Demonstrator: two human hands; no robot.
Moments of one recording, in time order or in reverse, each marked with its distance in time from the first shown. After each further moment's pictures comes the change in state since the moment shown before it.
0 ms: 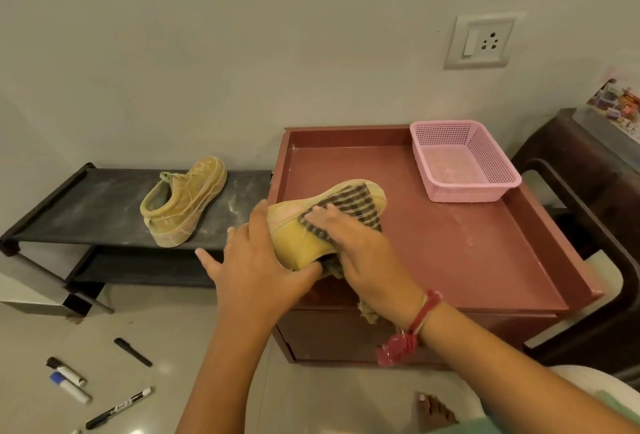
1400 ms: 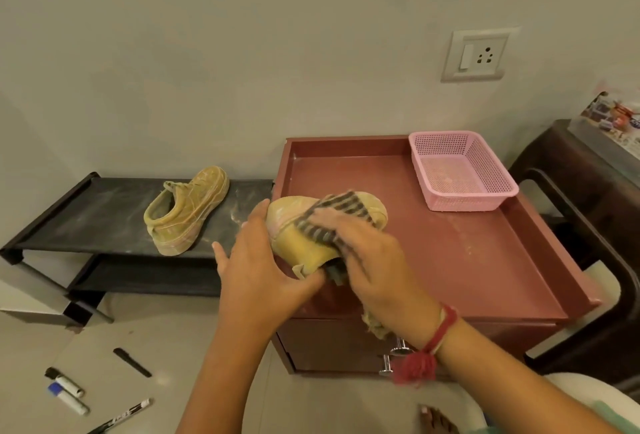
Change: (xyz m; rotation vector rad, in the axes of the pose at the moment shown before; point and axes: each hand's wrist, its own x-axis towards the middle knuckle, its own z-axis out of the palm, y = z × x) left_hand -0.003 0.006 -0.010 -0.266 0.078 0.152; right_hand -0.003 -0.030 -0.018 0.091 0.133 -0.037
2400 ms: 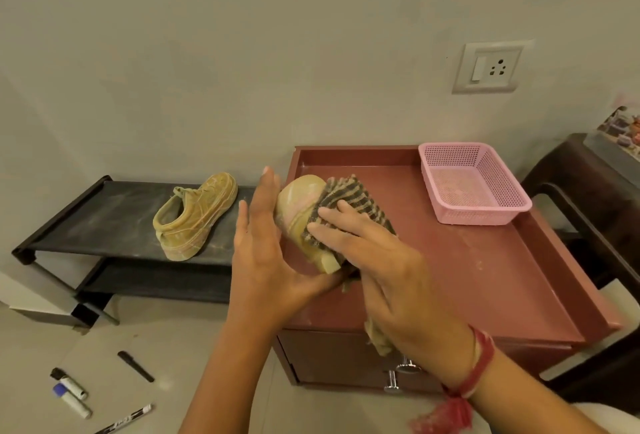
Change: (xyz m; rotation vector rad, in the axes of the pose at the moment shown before) left_hand 0.020 0.007 0.002 -0.253 0.194 0.322; right_hand 0.004 -0.009 -0.019 -0.013 0.028 -0.147
